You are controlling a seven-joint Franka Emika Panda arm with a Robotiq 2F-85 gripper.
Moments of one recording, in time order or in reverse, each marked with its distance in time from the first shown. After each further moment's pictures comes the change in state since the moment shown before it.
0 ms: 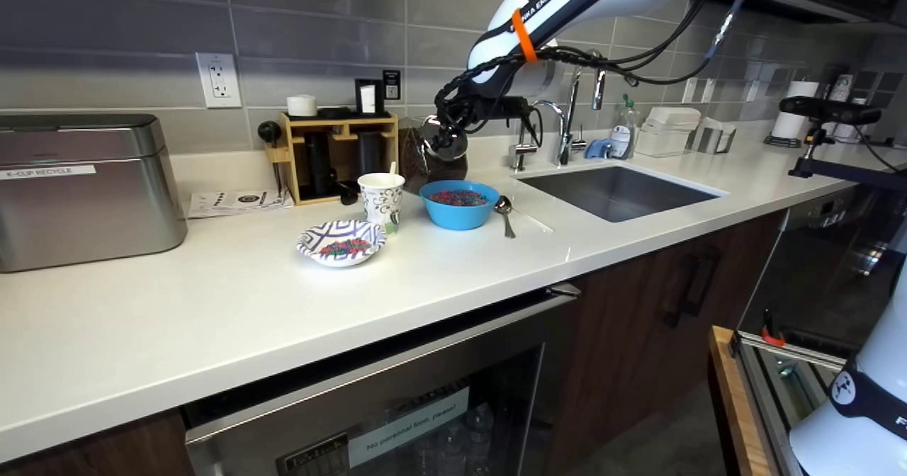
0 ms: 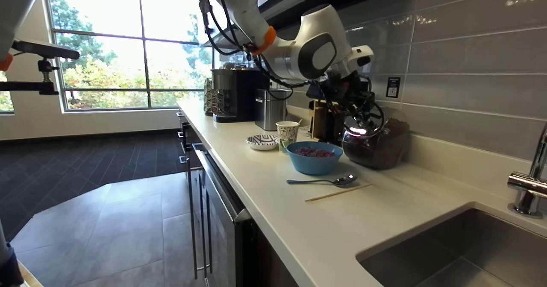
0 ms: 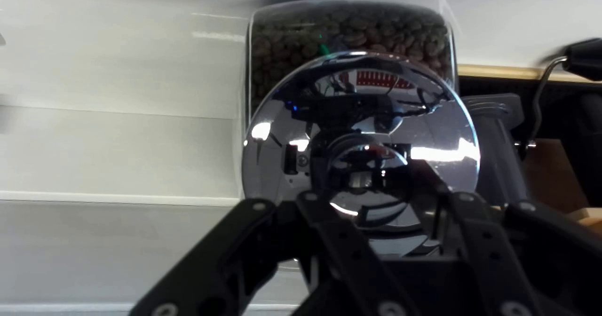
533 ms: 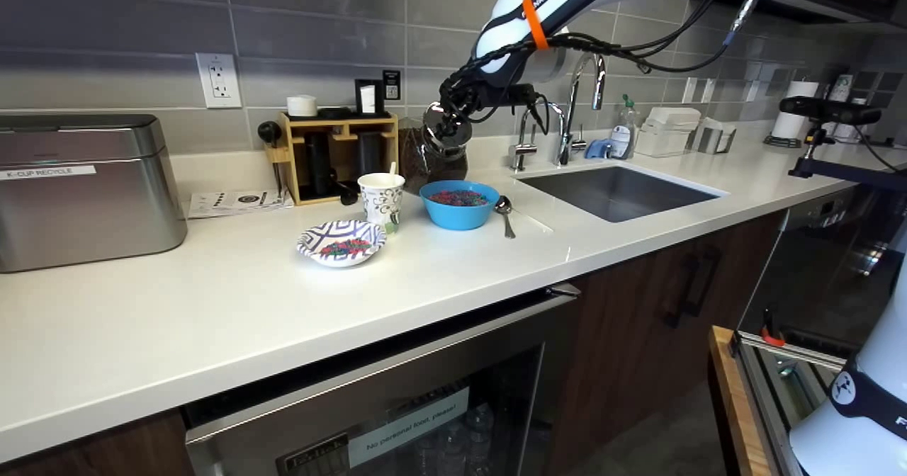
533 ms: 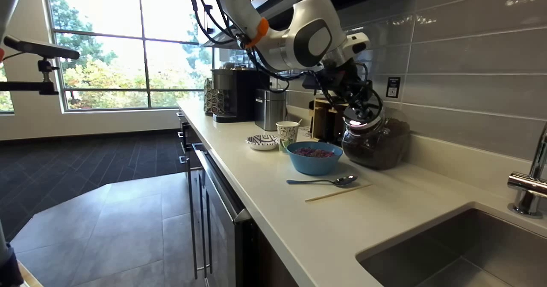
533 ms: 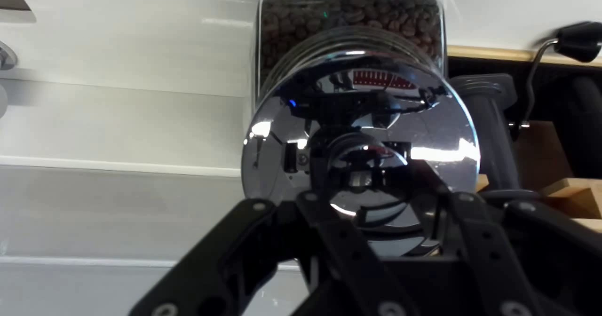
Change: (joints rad) arm 0.068 -0.076 -0.070 -0.054 -0.064 0.000 0.061
